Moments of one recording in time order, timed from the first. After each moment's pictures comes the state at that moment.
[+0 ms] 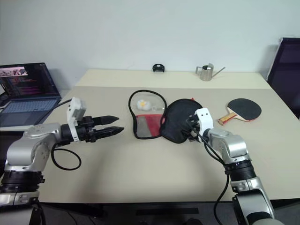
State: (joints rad) left arm -0.53 0.80 0.15 0.10 -0.53 0.56 -1.17; right arm -0.69 -0.35 0.06 0.12 0.35 0.95 0.32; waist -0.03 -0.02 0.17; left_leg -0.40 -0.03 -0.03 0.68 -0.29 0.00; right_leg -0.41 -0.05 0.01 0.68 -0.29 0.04
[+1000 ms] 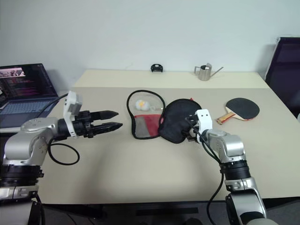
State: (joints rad) left arm -0.59 0.80 0.14 0.15 -0.52 0.52 -1.21; right arm -0.70 -0.25 -0.01 0.13 0.31 1.02 0.26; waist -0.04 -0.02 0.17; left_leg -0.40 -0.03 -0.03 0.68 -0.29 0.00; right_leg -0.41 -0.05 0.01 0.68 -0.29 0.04
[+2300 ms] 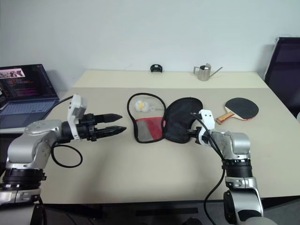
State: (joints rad) left arm -0.55 0.77 0.14 0.07 -0.52 0.54 -1.21; right arm -0.72 -0.25 -0.16 0.09 0.41 1.23 0.26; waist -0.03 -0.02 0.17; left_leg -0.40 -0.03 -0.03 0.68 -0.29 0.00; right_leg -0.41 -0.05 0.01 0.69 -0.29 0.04
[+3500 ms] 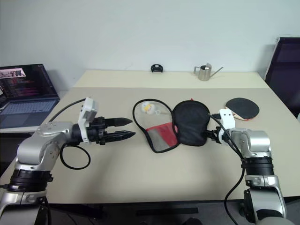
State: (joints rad) left arm -0.55 0.75 0.08 0.00 -0.55 0.59 -1.19; right arm -0.72 -0.48 -0.14 0.18 0.34 1.16 0.35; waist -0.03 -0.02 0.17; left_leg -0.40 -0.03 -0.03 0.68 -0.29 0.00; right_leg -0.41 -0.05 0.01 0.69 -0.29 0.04
